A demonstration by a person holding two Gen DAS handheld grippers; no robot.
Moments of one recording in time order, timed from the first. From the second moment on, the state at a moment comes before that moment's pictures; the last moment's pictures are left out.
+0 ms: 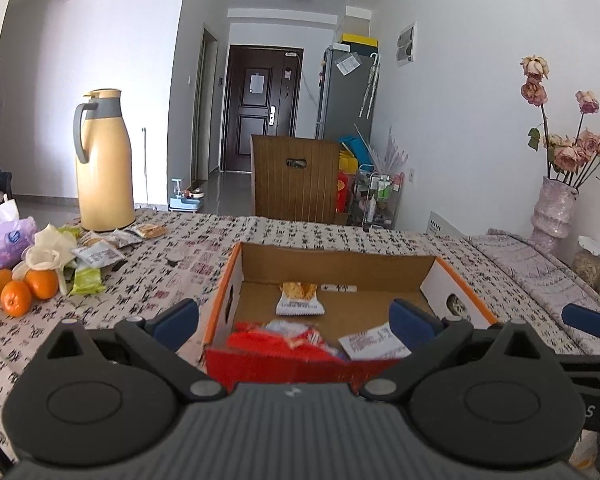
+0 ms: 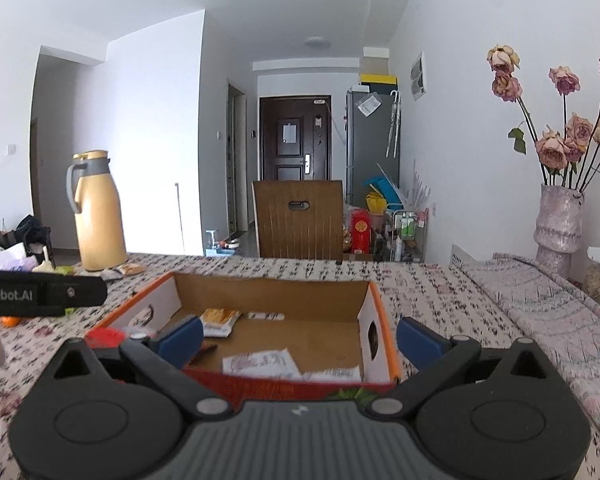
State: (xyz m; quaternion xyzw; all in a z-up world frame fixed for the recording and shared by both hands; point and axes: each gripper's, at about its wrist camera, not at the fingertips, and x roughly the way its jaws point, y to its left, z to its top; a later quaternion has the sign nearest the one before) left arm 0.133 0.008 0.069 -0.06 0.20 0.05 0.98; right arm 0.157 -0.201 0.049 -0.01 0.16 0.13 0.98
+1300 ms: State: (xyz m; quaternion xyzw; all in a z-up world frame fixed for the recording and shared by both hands) left arm 0.093 0.047 0.007 -0.06 0.28 0.06 0.96; right arm 0.220 -0.167 -0.005 -0.13 0.34 0.14 0.92
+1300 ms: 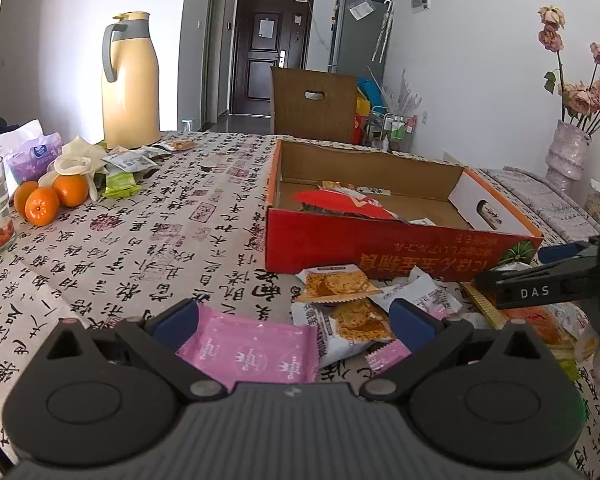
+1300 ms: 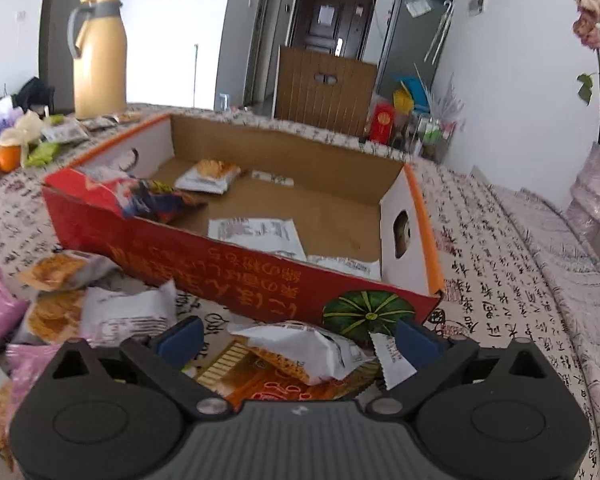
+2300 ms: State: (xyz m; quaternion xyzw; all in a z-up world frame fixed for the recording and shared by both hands) left arm 0.098 0.053 0.004 -0.07 0.29 0.07 0.95; right arm 0.168 -0.217 0.013 -0.02 0.28 0.16 0.95
